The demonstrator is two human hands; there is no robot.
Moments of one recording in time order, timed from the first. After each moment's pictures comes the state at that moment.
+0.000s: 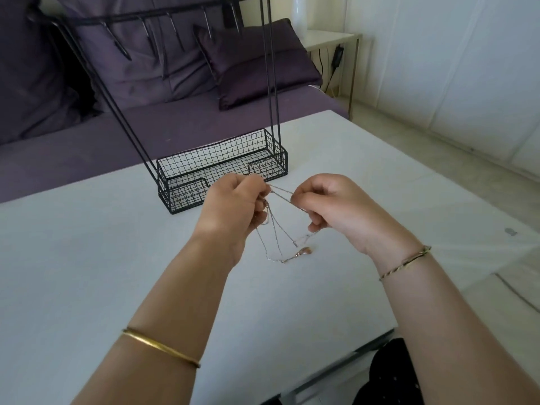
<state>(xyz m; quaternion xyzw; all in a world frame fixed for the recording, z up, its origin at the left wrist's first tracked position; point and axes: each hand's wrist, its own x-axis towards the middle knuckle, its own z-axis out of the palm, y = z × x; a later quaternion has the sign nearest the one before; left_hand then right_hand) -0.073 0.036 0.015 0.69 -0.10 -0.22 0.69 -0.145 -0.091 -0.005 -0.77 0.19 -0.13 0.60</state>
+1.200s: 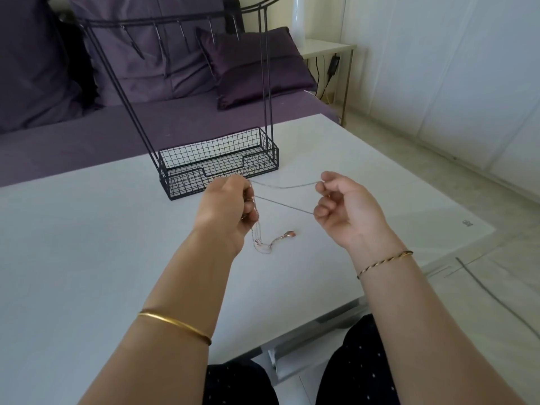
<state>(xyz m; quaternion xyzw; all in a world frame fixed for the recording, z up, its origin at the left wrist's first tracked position) -0.107 0.047 0.018 0.65 -0.01 -0.22 0.73 -0.180 -0.088 -0.008 -0.35 0.29 -0.23 0.86</state>
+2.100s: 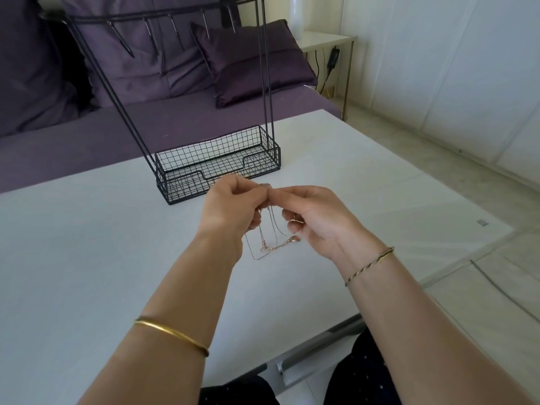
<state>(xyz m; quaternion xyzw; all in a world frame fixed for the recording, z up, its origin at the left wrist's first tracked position) -0.096 0.042 0.011 0.73 -0.09 -0.18 0.65 -0.155 -0.063 -0.012 -0.61 0.25 -0.10 0.75</state>
